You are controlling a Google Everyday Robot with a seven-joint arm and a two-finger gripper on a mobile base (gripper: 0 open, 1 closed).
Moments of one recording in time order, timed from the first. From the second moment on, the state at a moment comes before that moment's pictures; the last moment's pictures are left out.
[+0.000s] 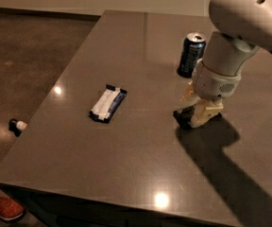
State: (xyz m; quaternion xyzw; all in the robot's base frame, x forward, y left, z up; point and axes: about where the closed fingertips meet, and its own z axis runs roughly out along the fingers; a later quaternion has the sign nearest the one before) arm 0.475 -0.168 0.834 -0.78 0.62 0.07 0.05
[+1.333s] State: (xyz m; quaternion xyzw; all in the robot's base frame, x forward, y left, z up) arm 0.450 -0.087 0.902 -0.80 0.57 0.12 0.13
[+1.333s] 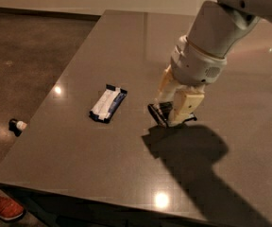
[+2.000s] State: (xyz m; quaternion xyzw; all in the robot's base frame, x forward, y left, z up) arm 0.416 -0.006 0.922 -0.83 0.51 0.16 0.17
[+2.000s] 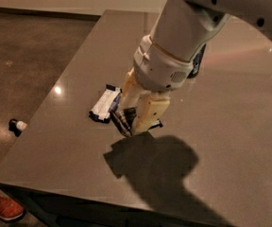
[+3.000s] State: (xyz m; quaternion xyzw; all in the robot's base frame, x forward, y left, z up) arm 0.473 0.032 0.893 -0.78 0.58 0.13 0.19
